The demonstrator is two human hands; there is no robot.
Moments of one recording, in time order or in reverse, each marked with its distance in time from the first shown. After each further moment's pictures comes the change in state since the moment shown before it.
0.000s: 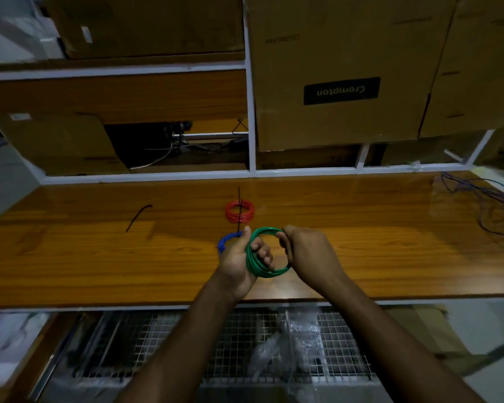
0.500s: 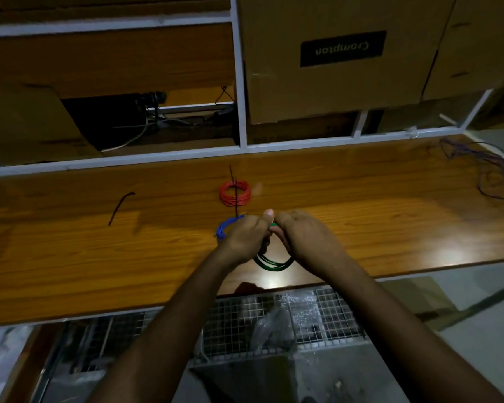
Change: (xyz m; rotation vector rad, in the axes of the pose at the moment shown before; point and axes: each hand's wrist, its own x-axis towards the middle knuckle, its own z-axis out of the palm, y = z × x) left_hand 0.050 0.022 -0.034 1.069 -0.021 0.077; right_hand 0.021 0.002 0.041 -0.073 -0.150 -0.079
